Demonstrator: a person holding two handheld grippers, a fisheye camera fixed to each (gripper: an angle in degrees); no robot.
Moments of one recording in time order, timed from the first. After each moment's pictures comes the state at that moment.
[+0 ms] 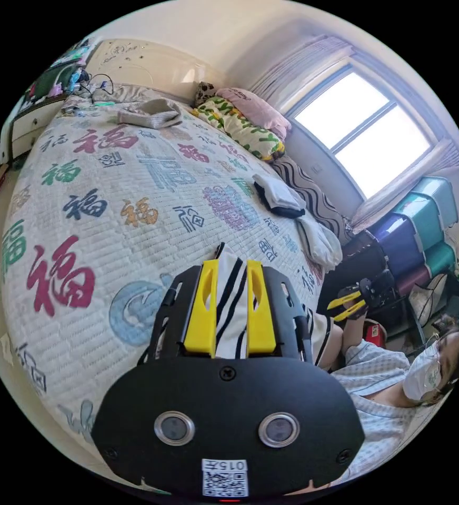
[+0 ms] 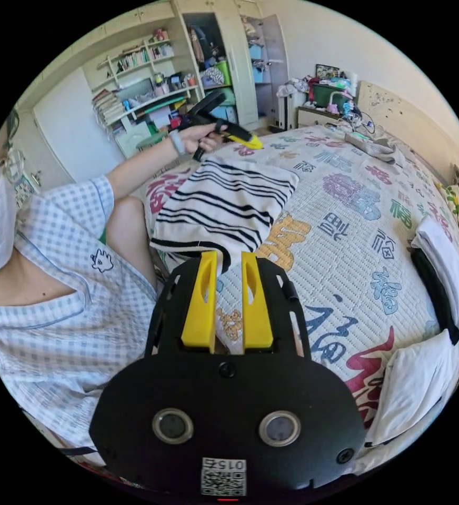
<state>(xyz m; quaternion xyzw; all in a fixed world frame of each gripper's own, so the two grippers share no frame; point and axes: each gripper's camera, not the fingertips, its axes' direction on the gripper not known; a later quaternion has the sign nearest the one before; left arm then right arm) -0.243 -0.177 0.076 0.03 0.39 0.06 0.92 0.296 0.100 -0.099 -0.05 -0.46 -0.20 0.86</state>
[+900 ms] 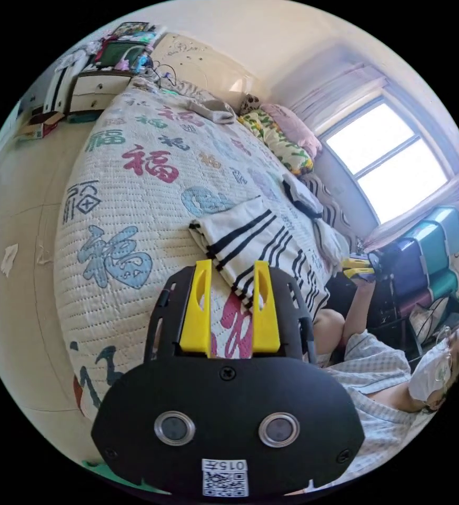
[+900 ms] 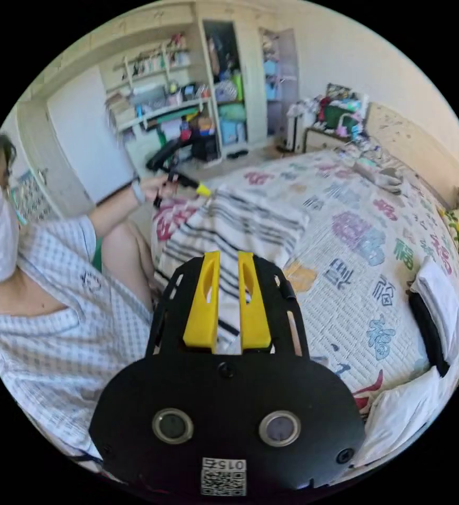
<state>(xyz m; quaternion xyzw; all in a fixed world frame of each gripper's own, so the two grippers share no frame) -0.376 -0.014 0.050 0.04 0.37 -0.06 0.93 0.334 -0.020 -0.093 0.05 -0.48 -0.16 0.86</state>
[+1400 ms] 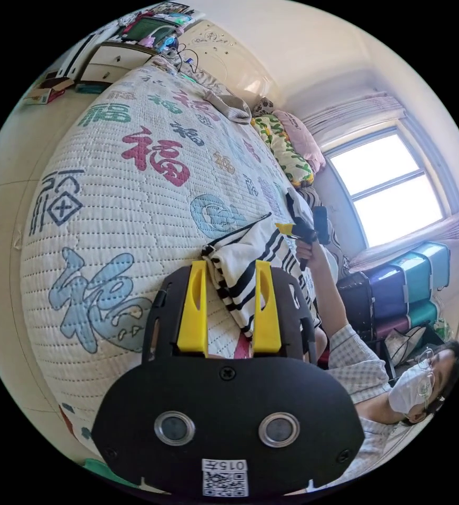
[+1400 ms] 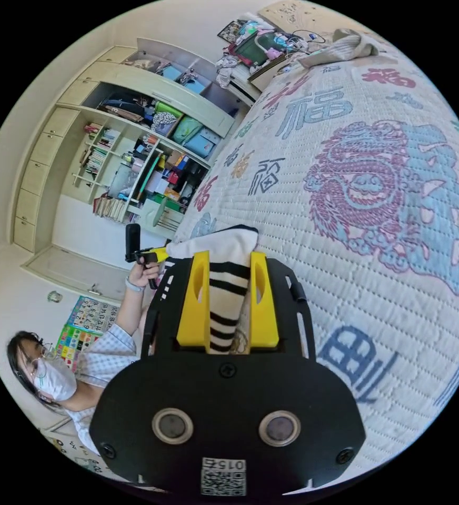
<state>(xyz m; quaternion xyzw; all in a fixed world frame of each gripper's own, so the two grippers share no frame) -0.395 -0.042 0.102 -0.01 0.43 -0.09 0.90 0.290 -0.139 0.145 -0.20 -0.63 0.00 0.75</state>
